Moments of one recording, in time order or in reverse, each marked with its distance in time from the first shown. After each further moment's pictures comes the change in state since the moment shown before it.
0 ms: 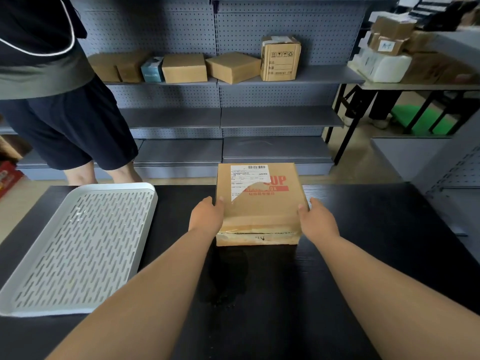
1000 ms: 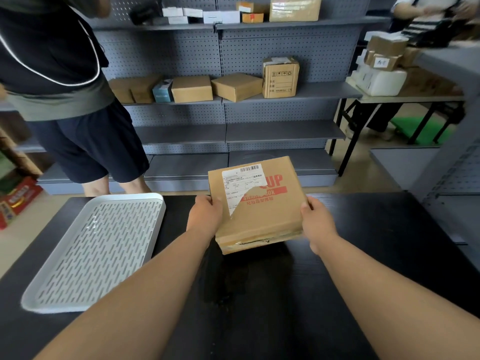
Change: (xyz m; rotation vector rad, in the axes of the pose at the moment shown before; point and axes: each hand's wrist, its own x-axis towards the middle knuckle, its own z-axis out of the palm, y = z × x) left_hand -0.026 0.016 -0.019 -0.203 0.113 -0.028; right_hand -0.019 -0.006 -0.017 0.510 0.048 -0.025
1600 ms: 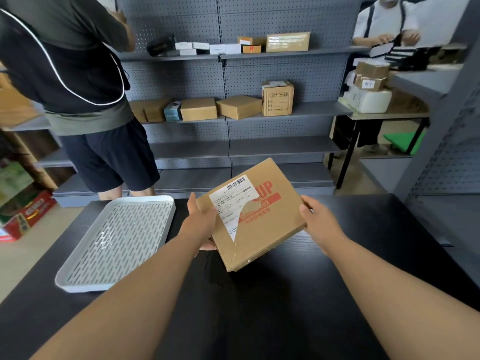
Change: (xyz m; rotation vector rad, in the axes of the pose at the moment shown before) left_hand -0.082 -0.016 -0.042 -0.199 -0.114 -0.123; right_hand -0.072 -0.002 -0.051 -0.085 -0.152 -0.209
